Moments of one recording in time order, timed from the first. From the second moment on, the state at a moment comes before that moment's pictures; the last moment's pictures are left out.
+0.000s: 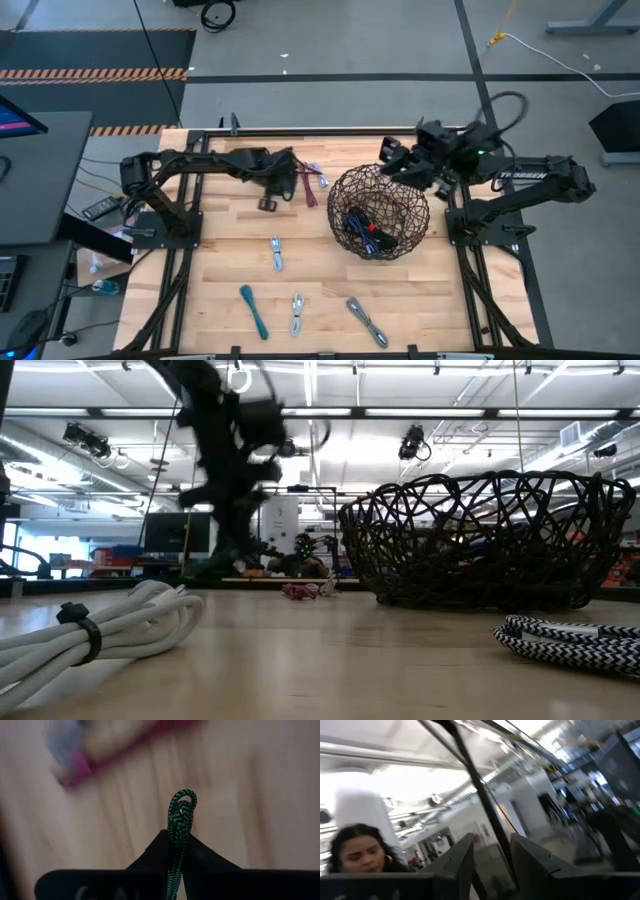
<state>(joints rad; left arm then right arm) 0.31 1.63 1.06 -0.62 -0.08 0.60 -0.12 1.04 0.96 0.62 -0.53 0.70</state>
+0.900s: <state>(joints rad) 0.03 1.92 1.79 -0.56 -0.02 0.71 -0.22 0.92 0.96 0.66 -0.70 0.71</state>
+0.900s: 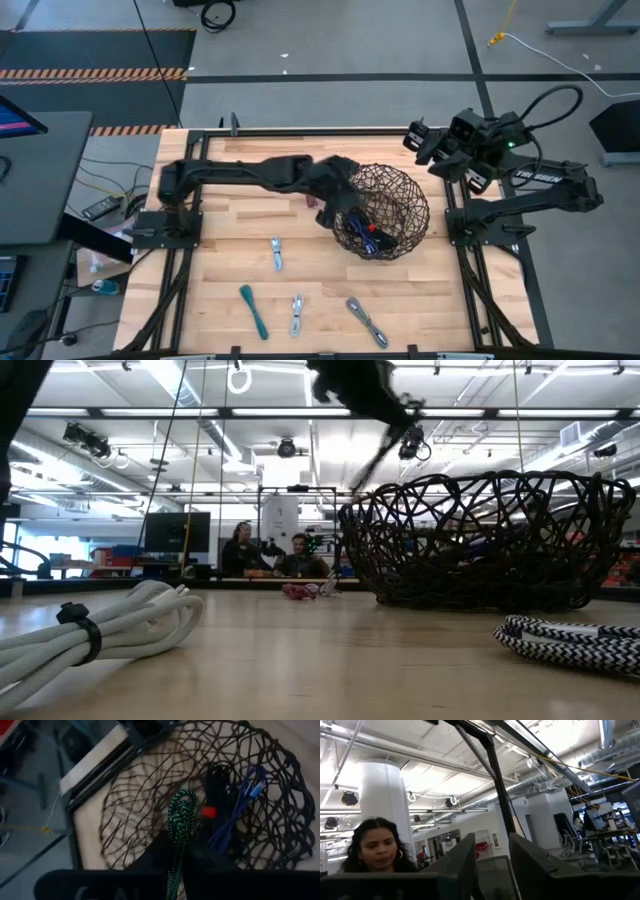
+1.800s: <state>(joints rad) -0.03 2.18 1.92 -0.58 0.21 0.74 -0.22 0.92 0.96 0.65 -0.73 0.72</state>
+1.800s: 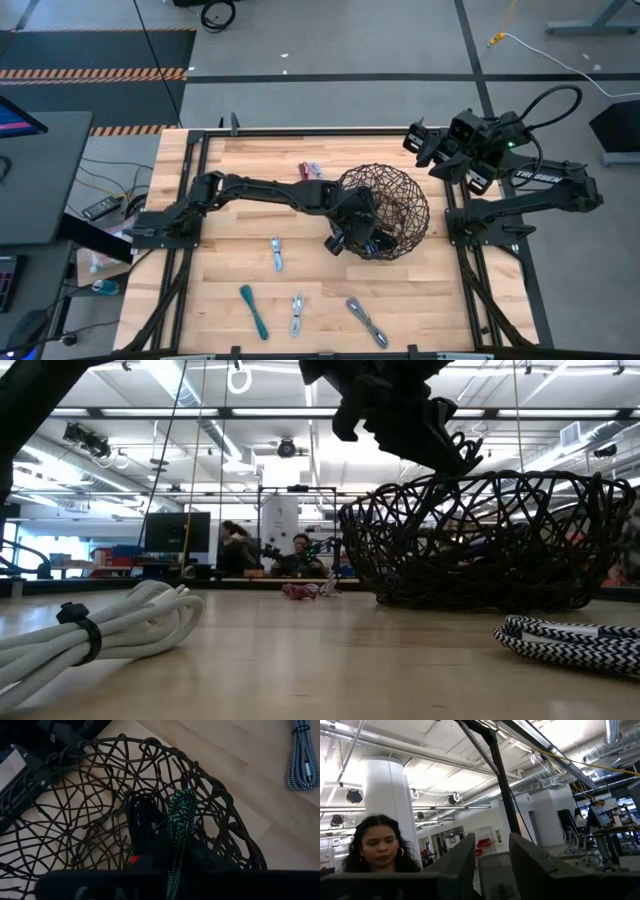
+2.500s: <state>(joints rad) -0.07 2.15 1.92 -0.47 -0.06 0.74 -0.22 0.92 0.96 0.65 -0.77 0.77</state>
